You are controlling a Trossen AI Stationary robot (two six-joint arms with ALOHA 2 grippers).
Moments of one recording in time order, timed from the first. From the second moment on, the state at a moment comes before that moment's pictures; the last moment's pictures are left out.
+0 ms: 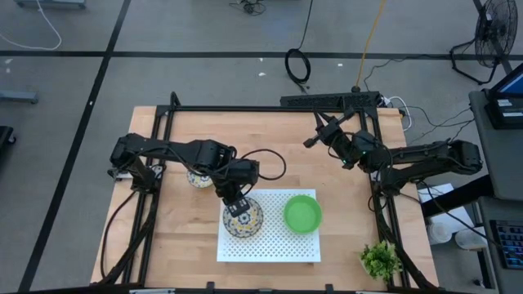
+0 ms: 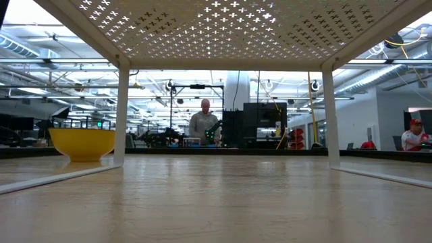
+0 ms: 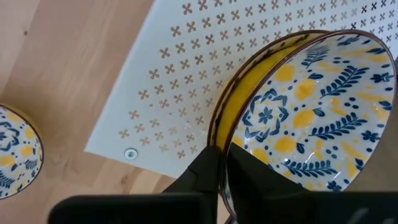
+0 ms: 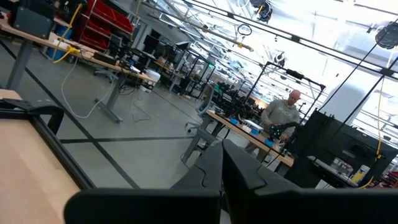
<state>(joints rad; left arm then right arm) -0.15 1.78 1.83 -1.37 0.27 -0.73 -0.13 1.13 0.56 0.84 0.81 -0.67</state>
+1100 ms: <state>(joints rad) -0.07 1.59 1.82 -1.56 -0.05 -0.82 -0.13 1.13 0.56 0.83 0.81 -0.67</state>
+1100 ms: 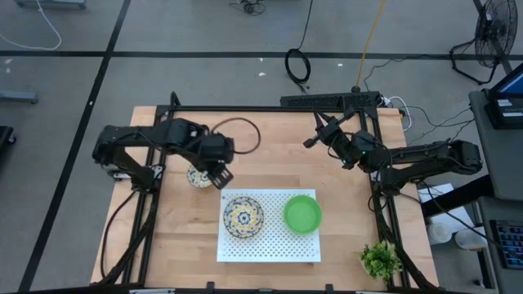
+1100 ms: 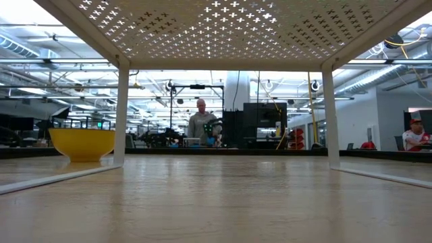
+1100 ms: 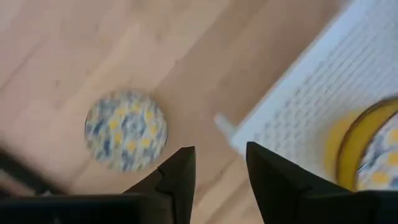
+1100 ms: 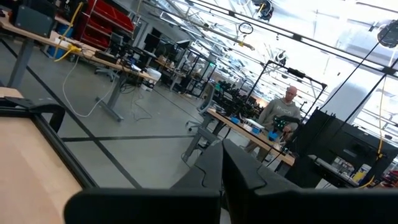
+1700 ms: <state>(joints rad) 0.21 1.48 1.11 -1.41 -0.13 -0.81 -0.13 1.13 0.56 0.83 0.81 -0.64</state>
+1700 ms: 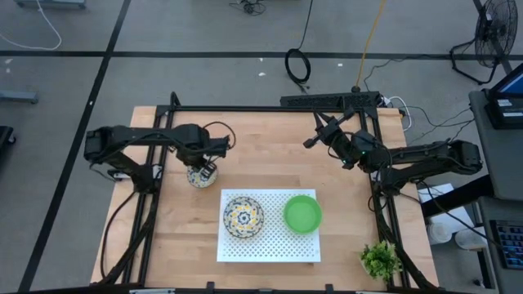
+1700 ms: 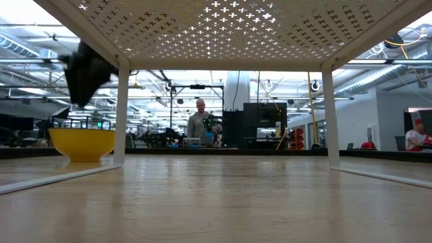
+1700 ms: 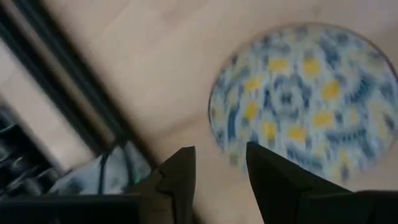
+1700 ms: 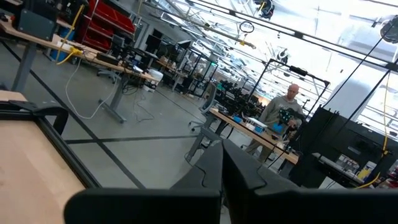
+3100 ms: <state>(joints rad) 0.44 1.39 0.83 -1.04 0.06 -0.62 -0.13 1.13 0.56 0.82 0.81 -0.64</state>
